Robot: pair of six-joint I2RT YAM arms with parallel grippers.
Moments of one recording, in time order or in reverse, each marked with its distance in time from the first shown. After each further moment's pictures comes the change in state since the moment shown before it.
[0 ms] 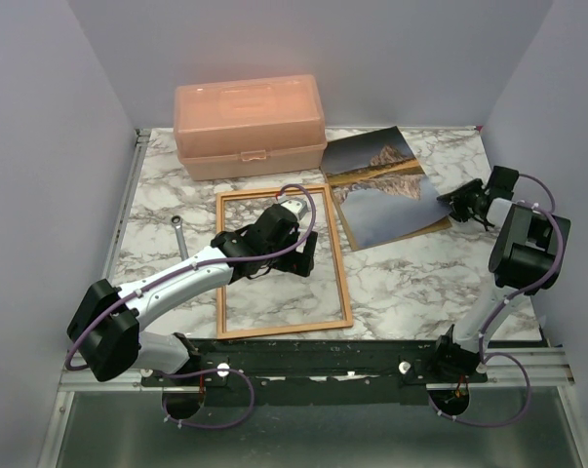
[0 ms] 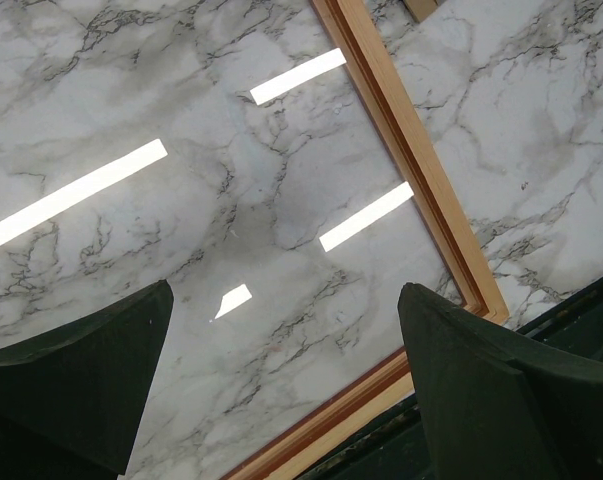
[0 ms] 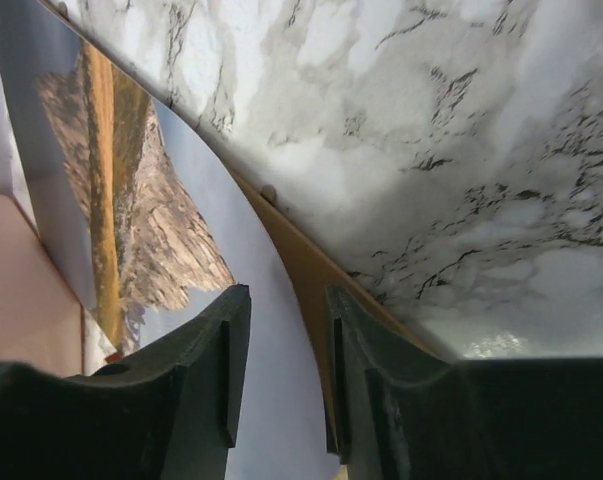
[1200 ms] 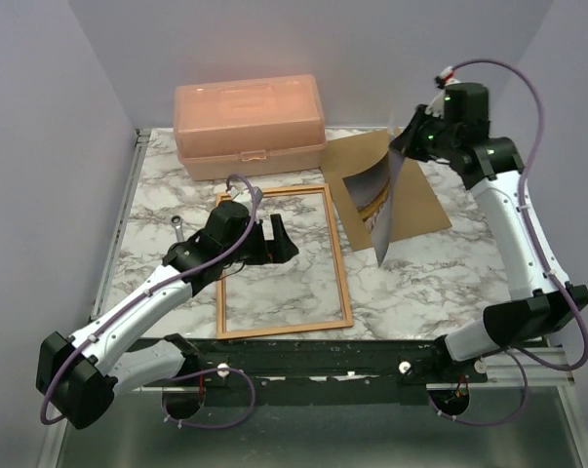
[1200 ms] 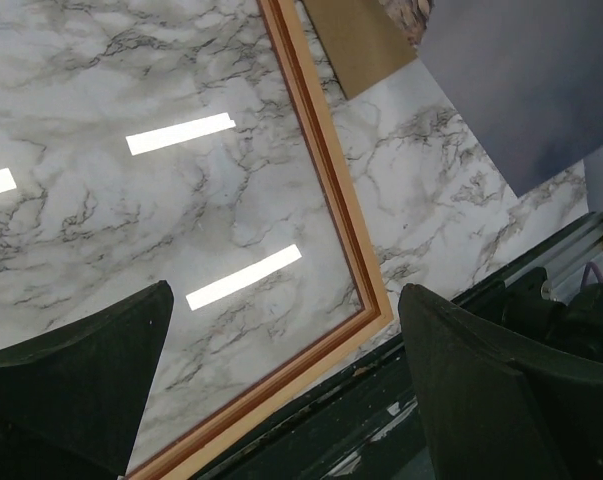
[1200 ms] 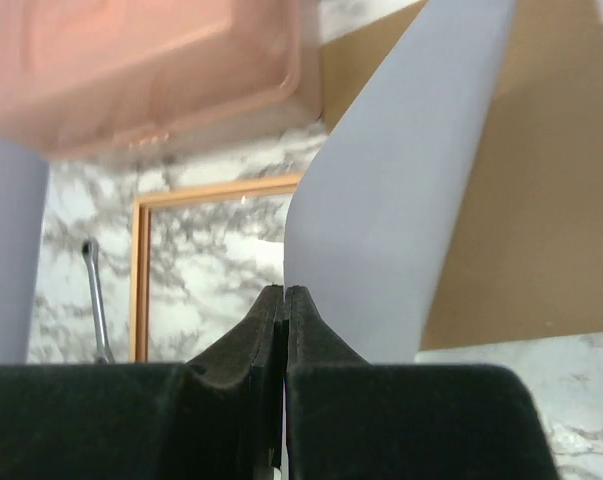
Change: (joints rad) left arm 0.161 -0.286 -0.092 0.023 0.170 -0.198; right arm 0.534 -0.430 0.626 -0.714 0.205 -0.326
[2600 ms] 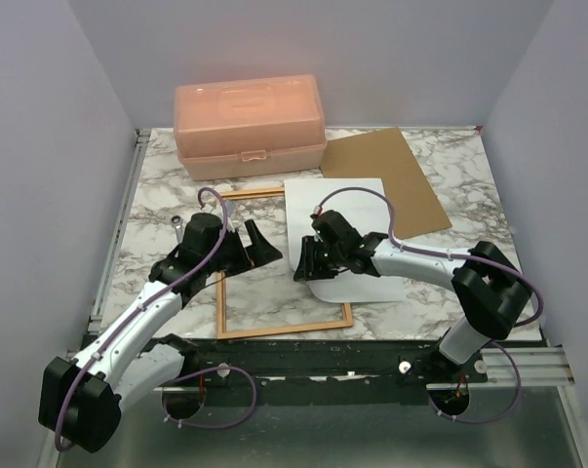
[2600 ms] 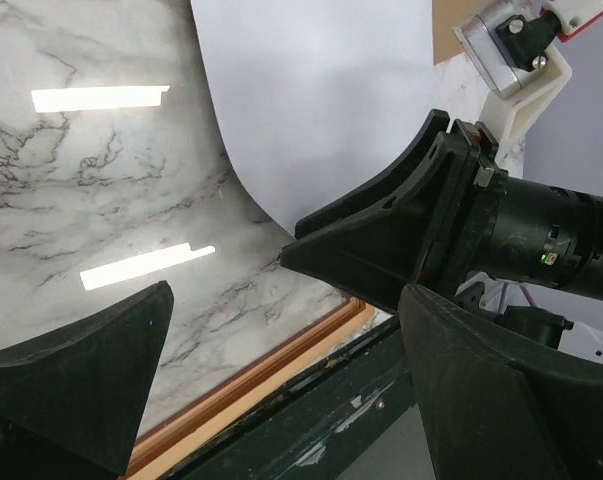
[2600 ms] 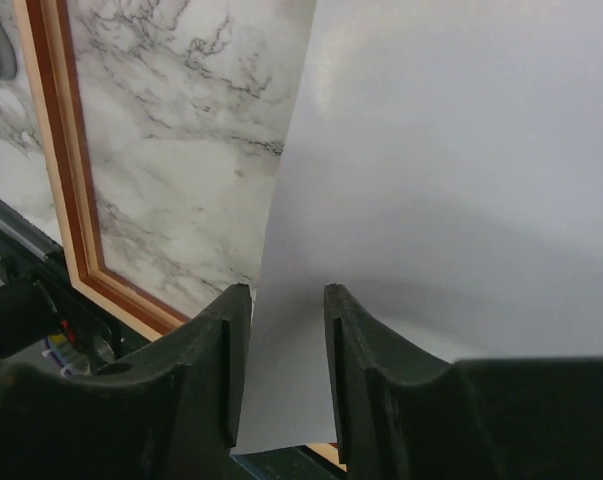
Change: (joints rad) left arm 0.236 -0.119 -0.228 0.102 0.217 -0.145; right arm 0.684 0.145 -0.794 0.552 -0.018 0.309
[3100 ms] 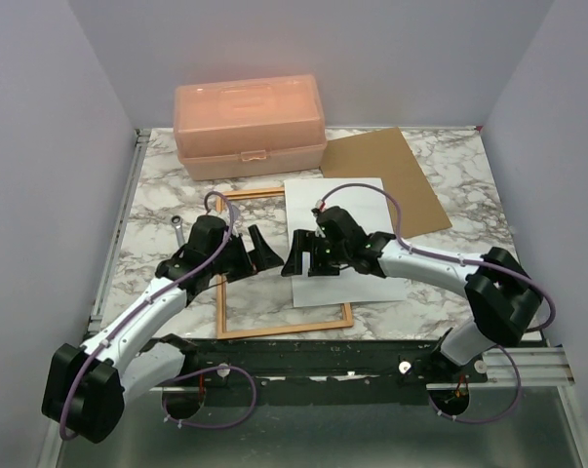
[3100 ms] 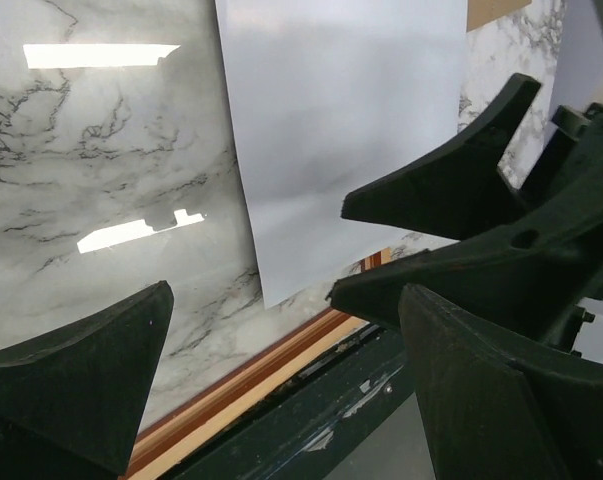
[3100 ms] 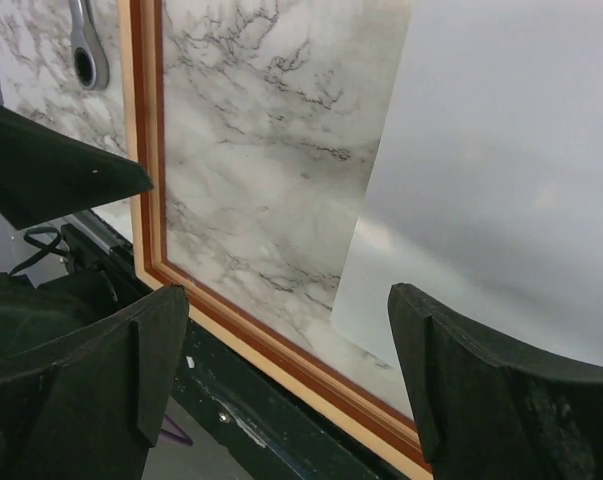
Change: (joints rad) left arm 0.006 0.053 -0.040 0.023 0.046 0.003; right arm 0.000 -0.052 -0.015 0.051 -0.048 0.043
